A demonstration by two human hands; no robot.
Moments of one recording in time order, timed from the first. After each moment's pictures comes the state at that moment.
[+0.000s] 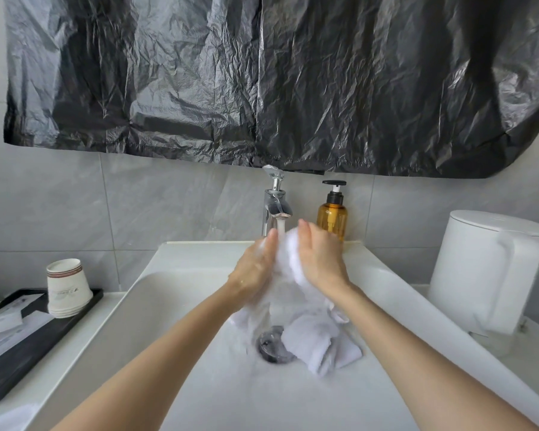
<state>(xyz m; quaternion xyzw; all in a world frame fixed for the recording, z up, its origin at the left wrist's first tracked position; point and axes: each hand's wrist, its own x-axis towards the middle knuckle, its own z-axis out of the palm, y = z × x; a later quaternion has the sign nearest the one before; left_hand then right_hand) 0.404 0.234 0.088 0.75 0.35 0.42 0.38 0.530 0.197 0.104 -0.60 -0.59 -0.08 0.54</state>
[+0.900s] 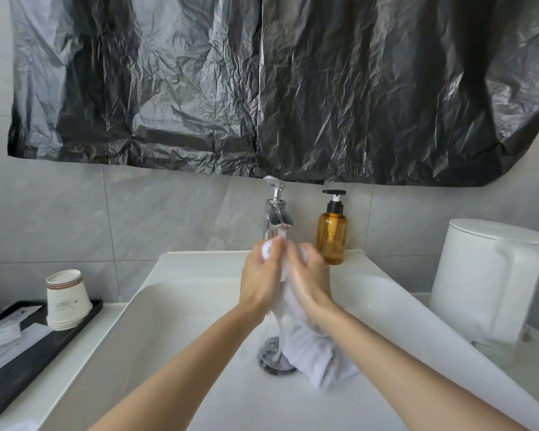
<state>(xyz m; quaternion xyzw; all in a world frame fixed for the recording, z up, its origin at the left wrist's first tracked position) 0.423 0.231 0.083 0.59 0.35 0.54 0.49 0.507 0.210 0.074 -0.56 -0.44 0.20 0.67</state>
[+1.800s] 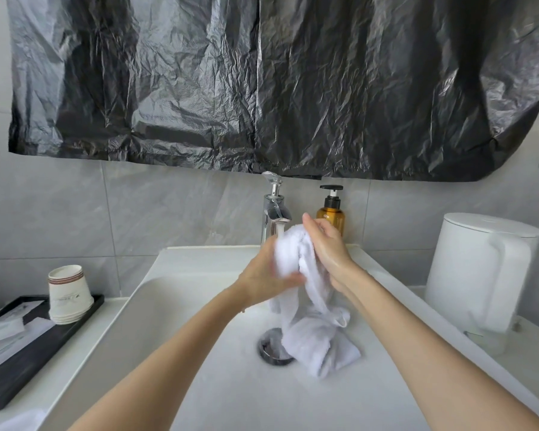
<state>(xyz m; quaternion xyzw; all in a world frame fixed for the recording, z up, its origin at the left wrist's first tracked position) 0.405 0.228 0.092 0.80 0.27 0.36 0.40 0.545 0.207 0.115 -0.54 -0.47 0.22 0.66</state>
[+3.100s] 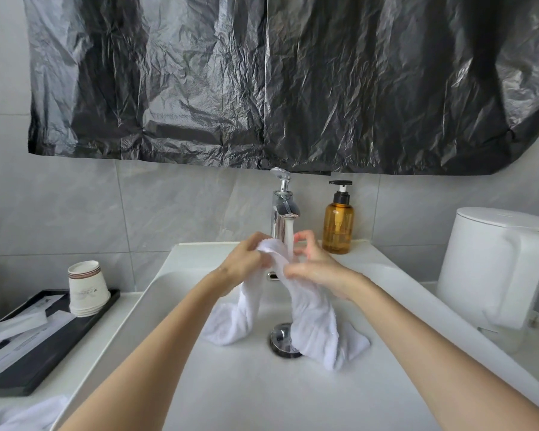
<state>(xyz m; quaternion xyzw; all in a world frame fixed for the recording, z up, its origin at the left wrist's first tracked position) 0.373 0.251 0.103 0.75 0.37 0.35 0.43 0.540 0.209 0.088 -0.59 -0.60 0.32 0.43</state>
